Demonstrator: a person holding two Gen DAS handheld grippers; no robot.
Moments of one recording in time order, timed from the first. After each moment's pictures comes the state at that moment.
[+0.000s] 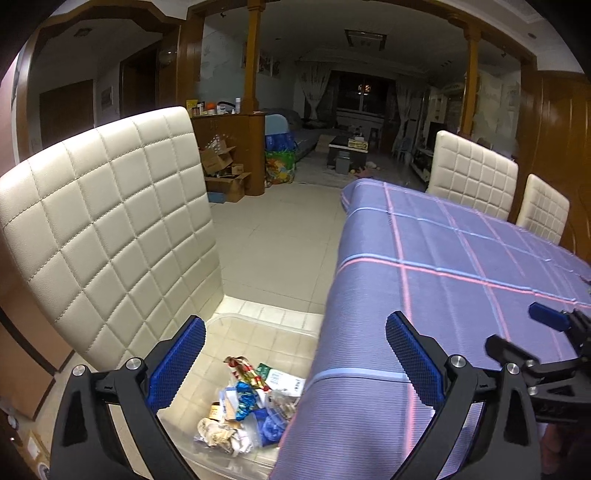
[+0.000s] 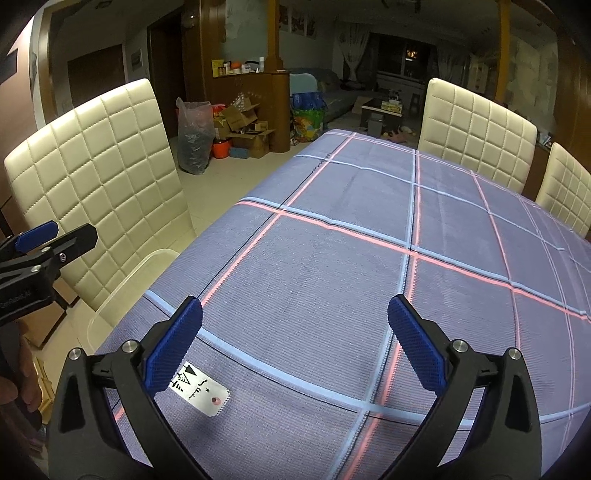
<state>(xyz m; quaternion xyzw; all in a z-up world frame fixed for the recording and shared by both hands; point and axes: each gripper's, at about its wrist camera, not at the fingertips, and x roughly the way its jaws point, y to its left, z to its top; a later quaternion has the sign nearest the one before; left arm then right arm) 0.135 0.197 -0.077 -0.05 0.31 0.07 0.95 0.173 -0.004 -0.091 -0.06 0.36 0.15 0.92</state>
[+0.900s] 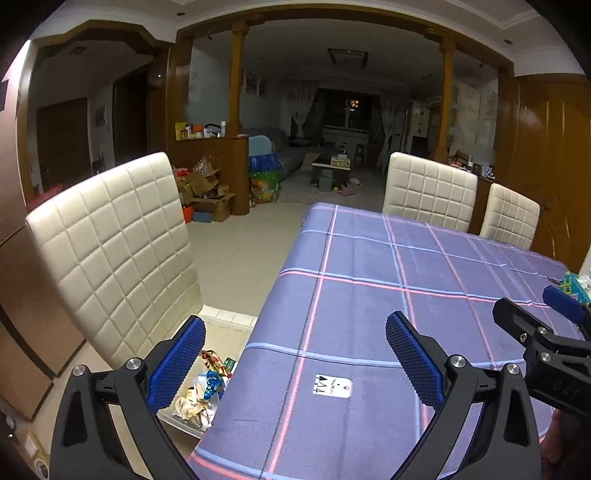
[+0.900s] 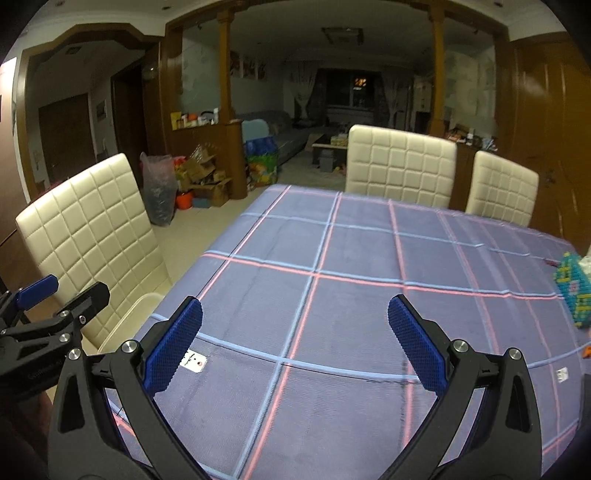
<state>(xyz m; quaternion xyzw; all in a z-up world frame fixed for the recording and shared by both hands) 0.054 0.101 -0.012 -0.04 0.27 0.06 0.96 0.072 -0.085 0.006 -0.02 0.28 0.06 0.96</state>
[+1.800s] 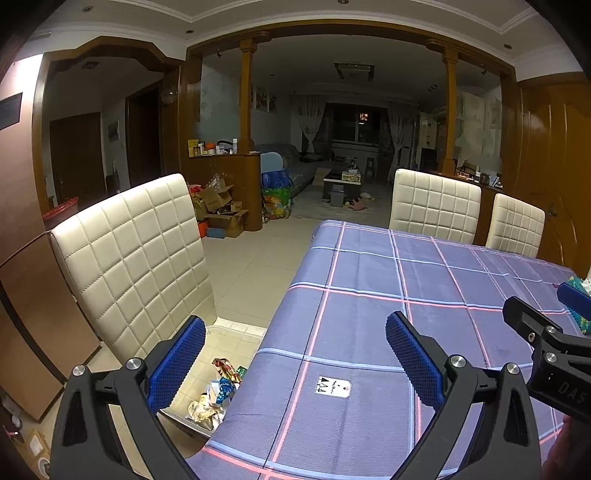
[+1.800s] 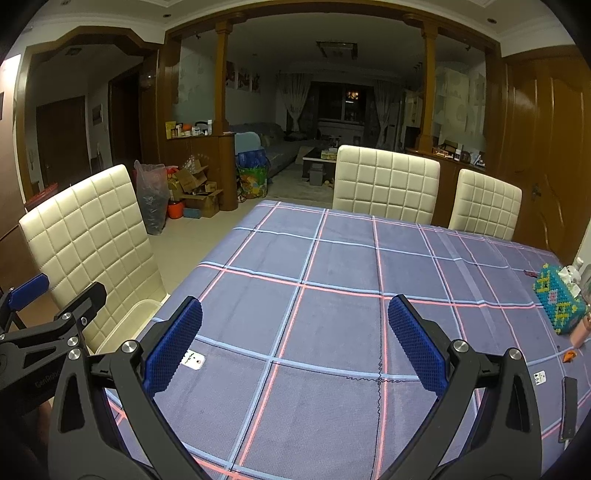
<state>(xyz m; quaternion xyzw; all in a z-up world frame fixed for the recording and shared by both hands) 0.029 0.092 0.004 -0.03 0.24 0.08 0.97 0.046 -0.089 0.030 -0.03 0.26 0.05 0.96</state>
